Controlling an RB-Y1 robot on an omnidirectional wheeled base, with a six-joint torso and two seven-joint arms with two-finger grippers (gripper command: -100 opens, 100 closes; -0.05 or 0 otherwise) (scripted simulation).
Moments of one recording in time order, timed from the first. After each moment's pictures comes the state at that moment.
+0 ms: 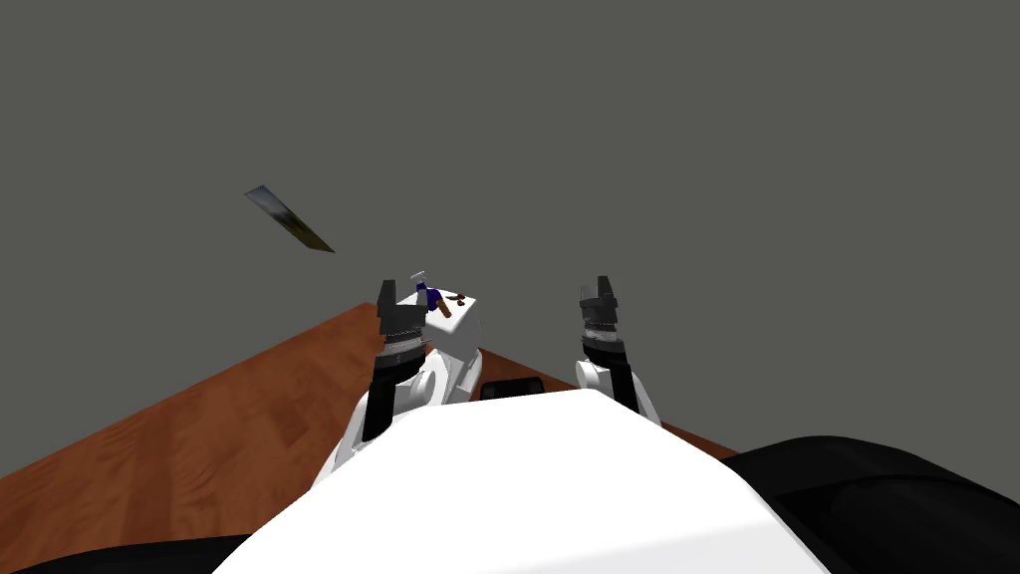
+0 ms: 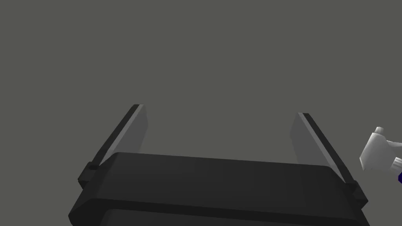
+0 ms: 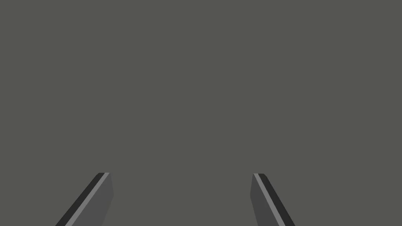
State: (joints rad) left arm 0.48 0.03 0.04 -2.37 -0.10 -0.38 0.14; right arm 0.55 0.04 -0.02 -2.33 0.07 -0.46 0.06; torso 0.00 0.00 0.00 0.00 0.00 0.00
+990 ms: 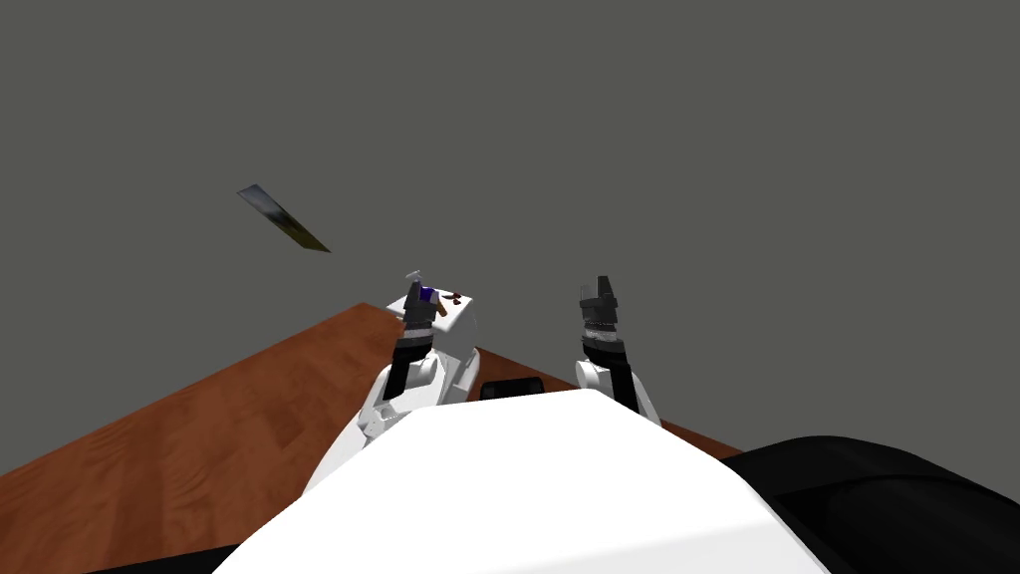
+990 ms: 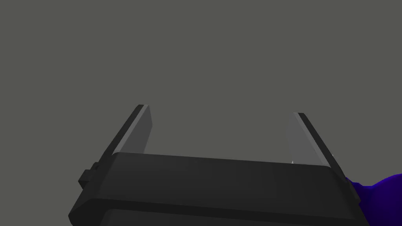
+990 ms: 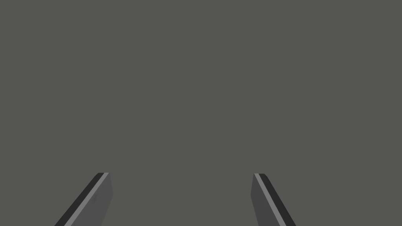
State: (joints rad) left arm 0.31 0.17 0.09 -2.10 -0.05 -0.37 0.20; right arm 0.55 0.04 -0.02 -2.33 0.07 -0.46 0.06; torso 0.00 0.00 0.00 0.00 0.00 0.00
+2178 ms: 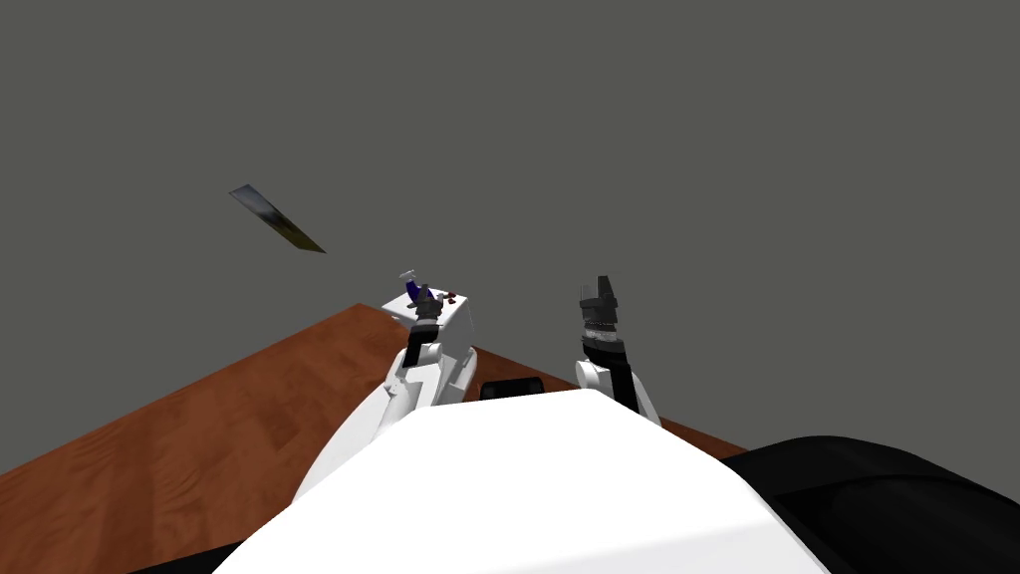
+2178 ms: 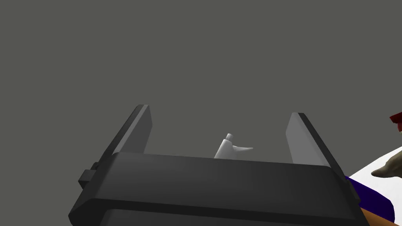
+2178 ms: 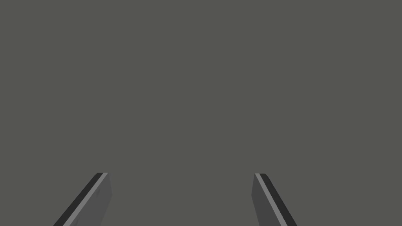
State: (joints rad) left arm 0.08 0.20 0.16 -1.73 0.00 -0.36 0.28; right arm 0.55 0.04 -0.02 -2.33 0.07 -0.46 0.06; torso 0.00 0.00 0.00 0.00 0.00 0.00
